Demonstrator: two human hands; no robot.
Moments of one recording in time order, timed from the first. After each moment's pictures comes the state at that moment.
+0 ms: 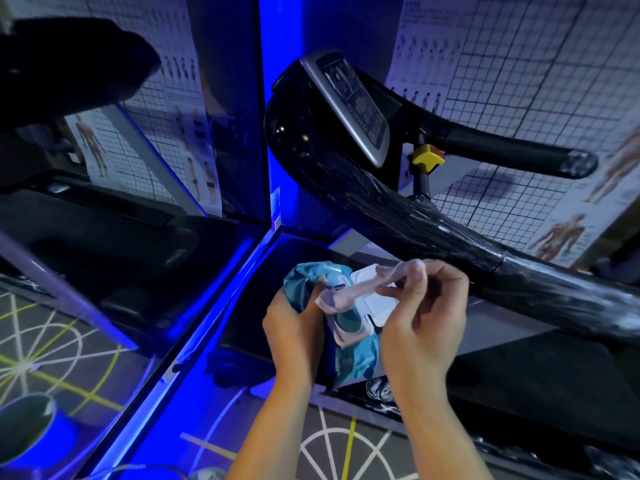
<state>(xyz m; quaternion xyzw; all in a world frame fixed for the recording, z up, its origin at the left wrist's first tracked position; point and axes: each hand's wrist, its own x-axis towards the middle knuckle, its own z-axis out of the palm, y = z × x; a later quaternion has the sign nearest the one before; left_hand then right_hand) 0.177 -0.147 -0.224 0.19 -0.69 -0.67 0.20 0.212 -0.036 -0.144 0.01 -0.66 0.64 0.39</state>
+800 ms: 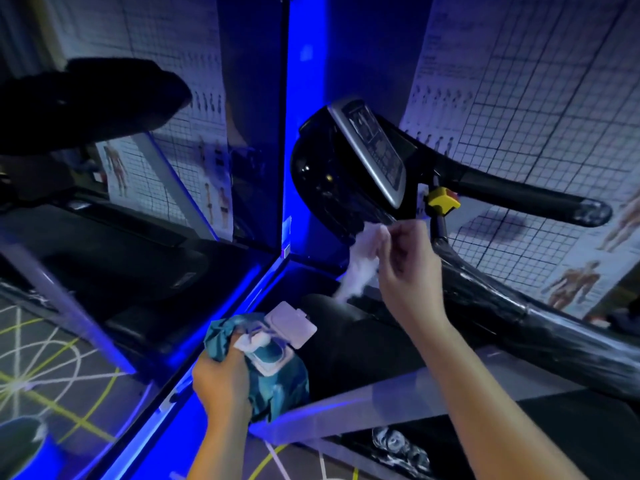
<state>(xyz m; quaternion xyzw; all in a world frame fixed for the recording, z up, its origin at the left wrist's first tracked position) 0.164 -0.258 -0.273 0.38 -0.54 -0.71 0.25 0.112 -0.046 -0.099 0.17 -0.80 0.48 0.31</state>
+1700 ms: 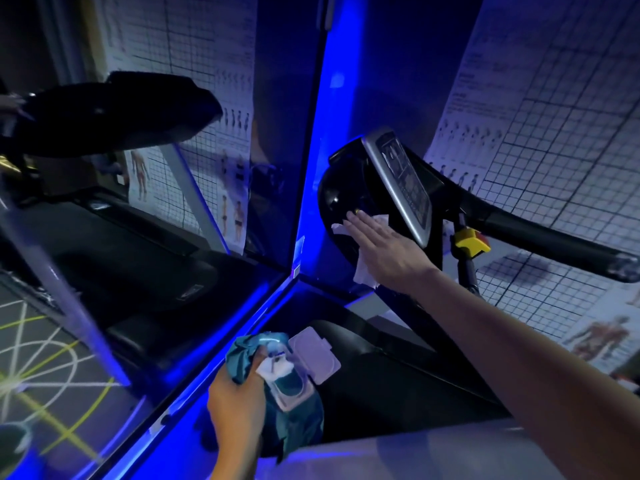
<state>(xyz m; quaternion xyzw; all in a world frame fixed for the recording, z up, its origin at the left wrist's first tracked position) 0.139 -0.263 -0.252 0.36 -0.59 -0.69 0.22 -0.086 -0.065 -0.098 0.41 -0.87 -0.13 0.22</state>
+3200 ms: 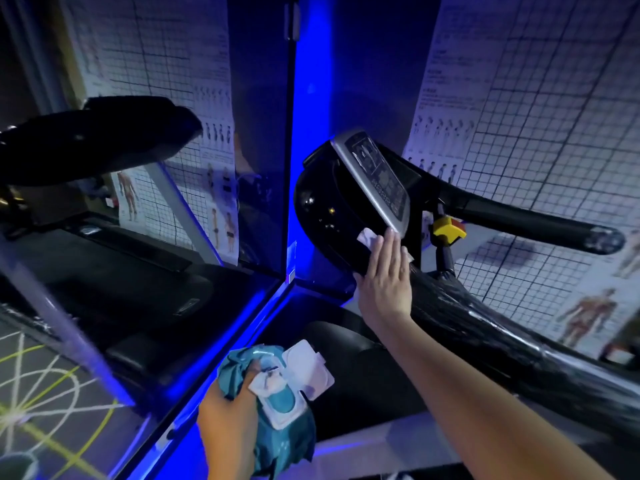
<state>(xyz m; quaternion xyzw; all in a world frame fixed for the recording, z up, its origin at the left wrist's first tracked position) 0.172 -0.245 -0.239 0.34 -0.62 -0.68 0.20 -0.026 -0.054 -0.168 0.05 -0.95 -0.08 0.29</state>
